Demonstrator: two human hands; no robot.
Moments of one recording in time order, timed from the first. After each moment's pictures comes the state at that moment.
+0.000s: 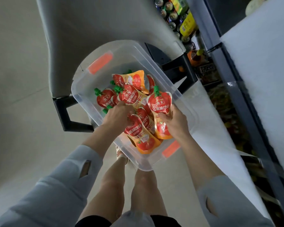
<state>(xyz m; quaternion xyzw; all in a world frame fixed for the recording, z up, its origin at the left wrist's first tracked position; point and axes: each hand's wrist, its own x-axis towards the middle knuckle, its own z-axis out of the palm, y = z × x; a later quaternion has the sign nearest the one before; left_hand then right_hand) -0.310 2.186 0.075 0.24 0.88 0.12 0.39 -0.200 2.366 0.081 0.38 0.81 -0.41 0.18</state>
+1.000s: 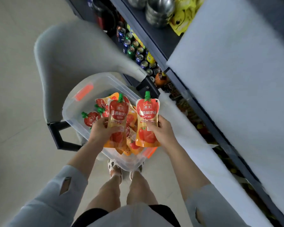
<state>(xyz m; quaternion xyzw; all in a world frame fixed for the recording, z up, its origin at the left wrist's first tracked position) -0.280 2.195 0.162 -0.10 0.79 0.46 0.39 -0.161 2.371 0.180 0.44 0.69 -0.57 0.07</state>
